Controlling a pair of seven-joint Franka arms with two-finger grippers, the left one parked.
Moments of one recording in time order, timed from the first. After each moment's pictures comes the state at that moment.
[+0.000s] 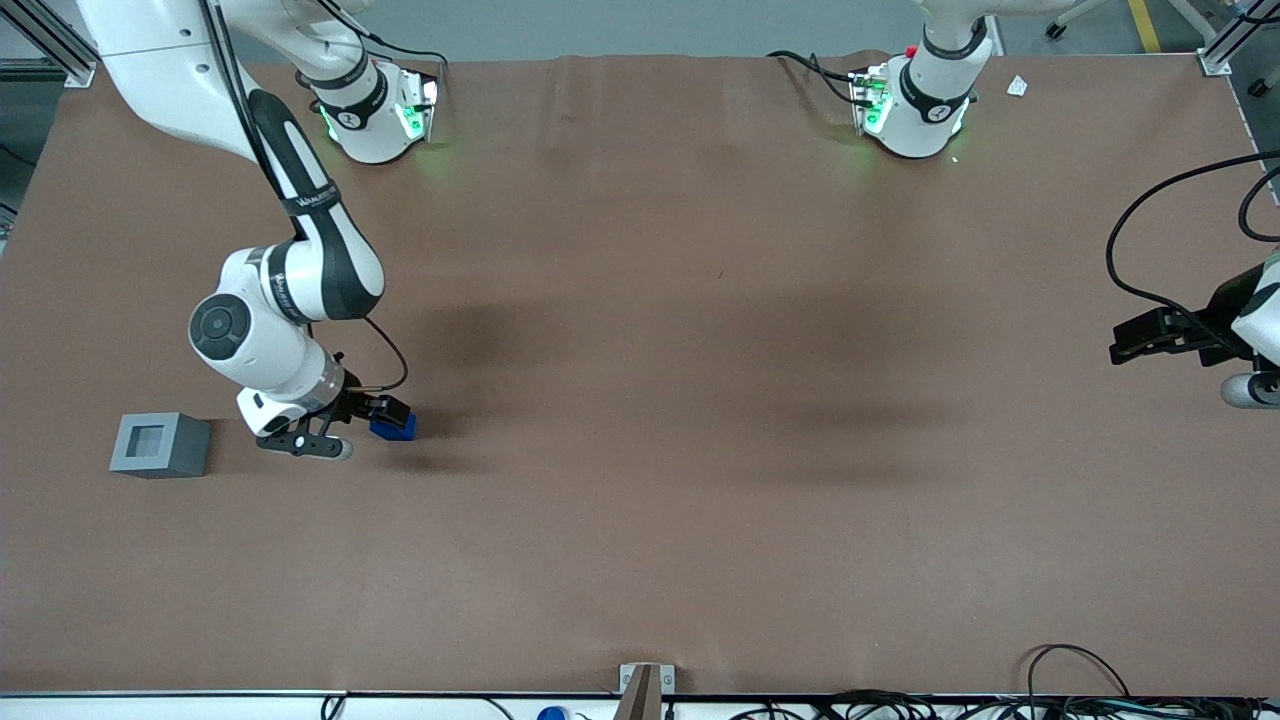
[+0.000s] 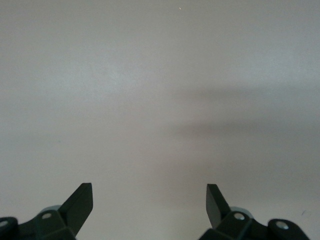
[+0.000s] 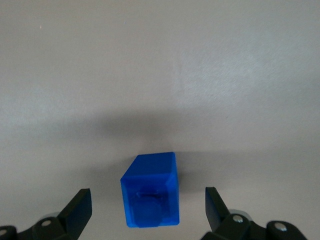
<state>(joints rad) 0.18 0.43 -0.01 -2.01 0.11 2.48 0.22</state>
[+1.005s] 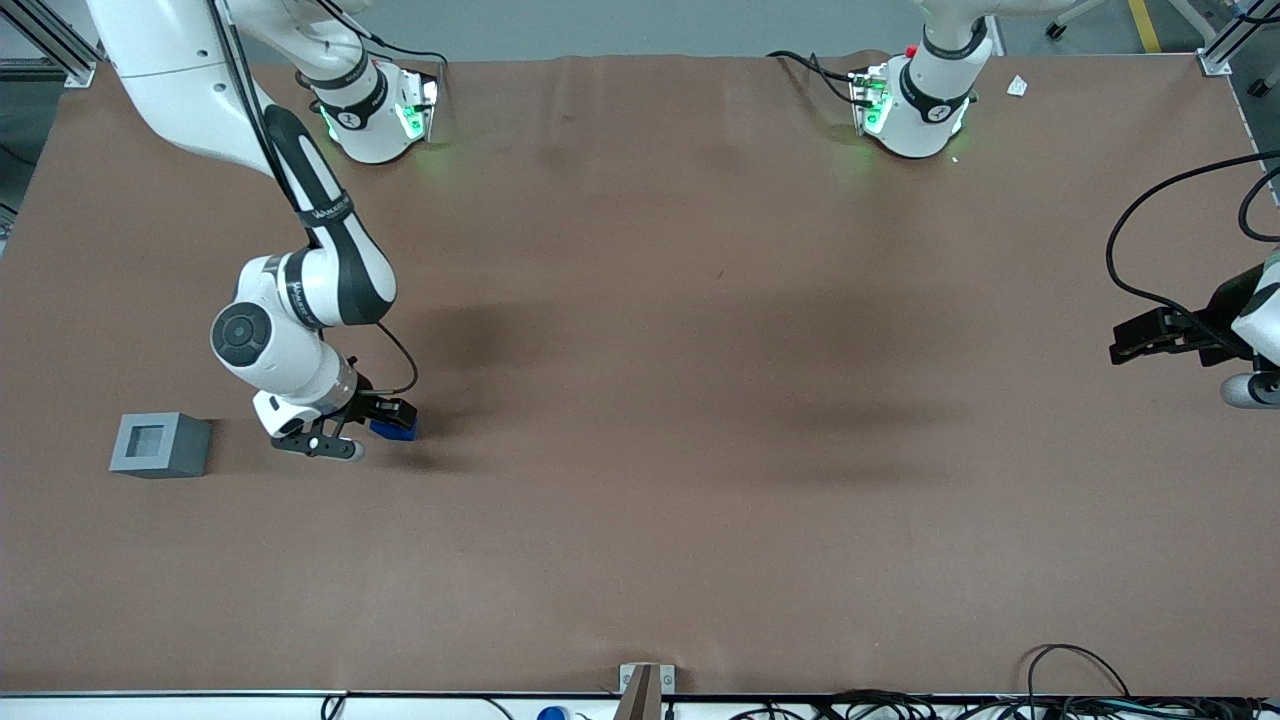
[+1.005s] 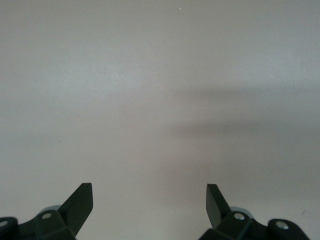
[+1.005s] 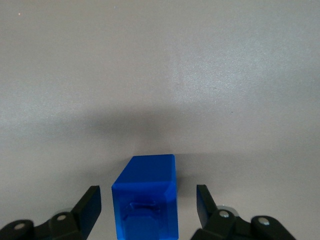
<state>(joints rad) 0.19 0.46 -0.02 -2.01 0.10 2.52 0.24</state>
